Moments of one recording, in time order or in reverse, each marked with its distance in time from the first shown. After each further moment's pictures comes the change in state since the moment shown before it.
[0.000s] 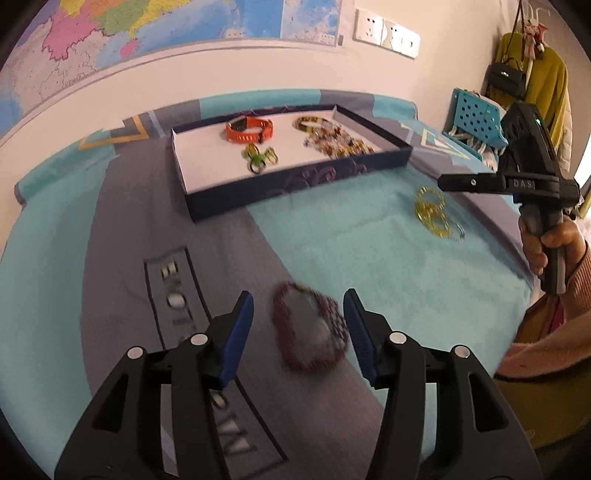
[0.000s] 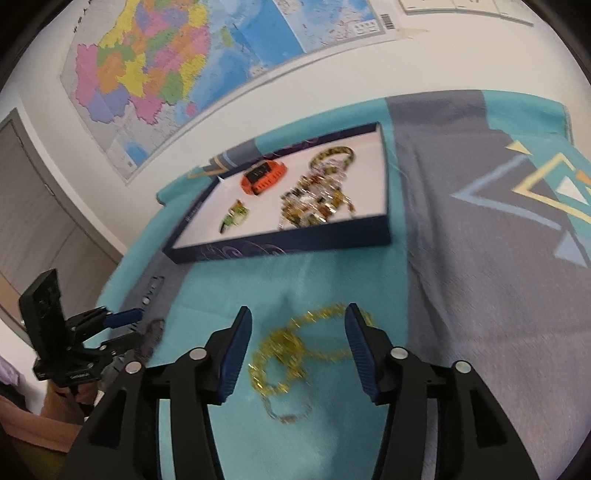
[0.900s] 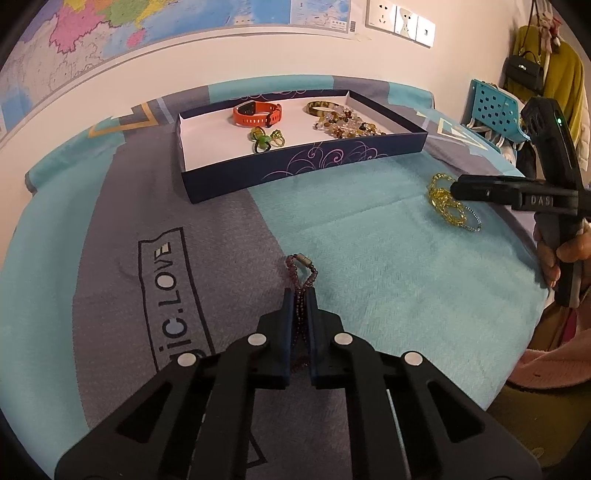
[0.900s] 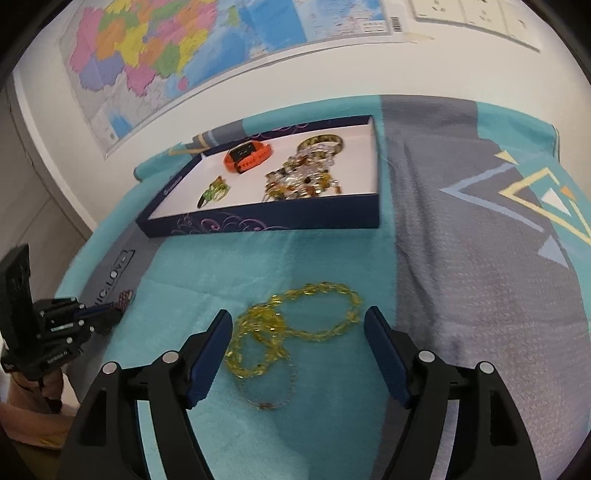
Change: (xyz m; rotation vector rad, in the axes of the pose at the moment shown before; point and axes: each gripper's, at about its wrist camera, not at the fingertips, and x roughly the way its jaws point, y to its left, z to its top) left arm 0.013 -0.009 -0.001 -0.027 0.028 0.084; right arm 0.013 0.021 -0.013 -0.120 0.028 -0.129
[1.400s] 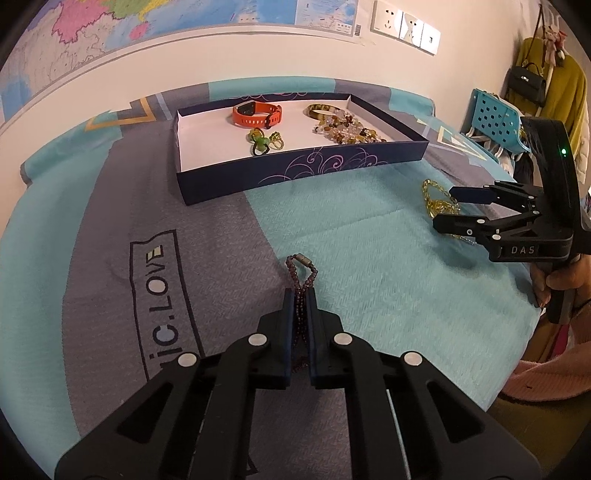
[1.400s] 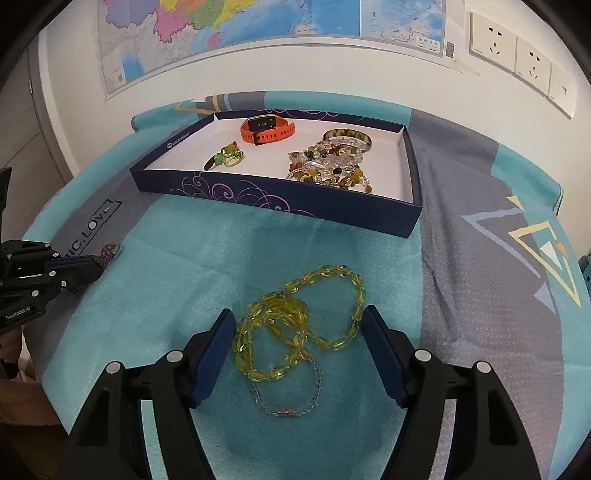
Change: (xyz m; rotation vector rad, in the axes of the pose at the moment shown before) left arm 0.004 0.002 0.004 -0.038 -0.006 -0.030; right arm 0.014 0.031 -0.003 -0.177 0.044 -0.146
